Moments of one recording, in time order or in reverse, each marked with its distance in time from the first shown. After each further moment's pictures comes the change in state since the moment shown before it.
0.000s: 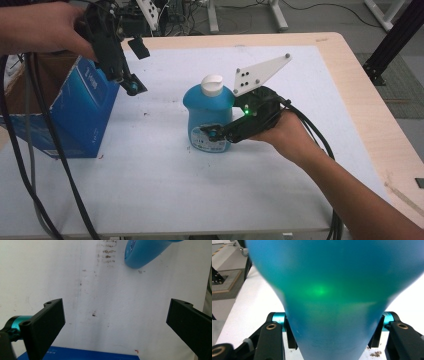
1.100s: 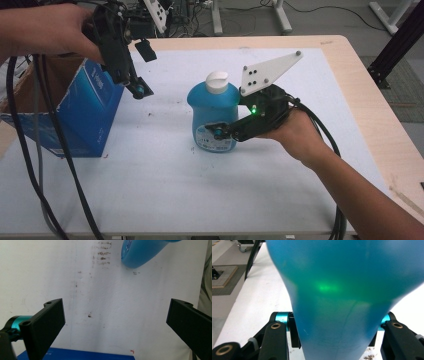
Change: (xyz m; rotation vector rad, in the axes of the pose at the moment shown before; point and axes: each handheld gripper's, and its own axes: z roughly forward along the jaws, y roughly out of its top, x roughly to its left) left arm -0.011 0.003 -0.004 0.001 -0.009 0.004; right arm 0.004 0.013 -0.009 0.004 -0.011 -0.053
